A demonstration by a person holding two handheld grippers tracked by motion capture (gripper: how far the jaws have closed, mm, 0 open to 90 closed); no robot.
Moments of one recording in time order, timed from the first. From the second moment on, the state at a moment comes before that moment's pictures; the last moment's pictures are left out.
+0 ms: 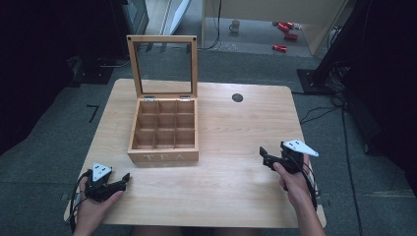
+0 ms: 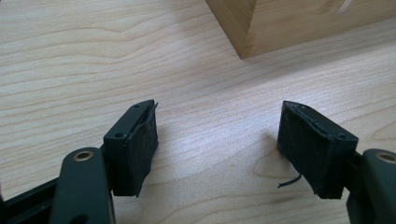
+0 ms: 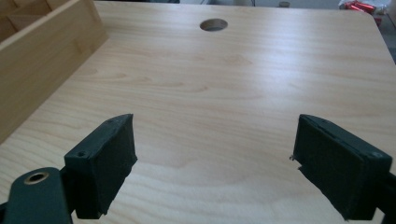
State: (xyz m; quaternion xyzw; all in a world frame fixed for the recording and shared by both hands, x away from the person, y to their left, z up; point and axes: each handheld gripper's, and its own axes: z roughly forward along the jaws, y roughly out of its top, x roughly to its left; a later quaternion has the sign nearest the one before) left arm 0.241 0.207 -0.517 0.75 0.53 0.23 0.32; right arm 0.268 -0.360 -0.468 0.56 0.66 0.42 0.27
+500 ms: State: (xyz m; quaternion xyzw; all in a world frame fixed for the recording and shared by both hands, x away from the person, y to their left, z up) left arm 0.241 0.207 -0.517 0.75 0.53 0.23 0.32; right arm 0.225 -0.394 -0.507 0.61 0.65 0.37 0.26
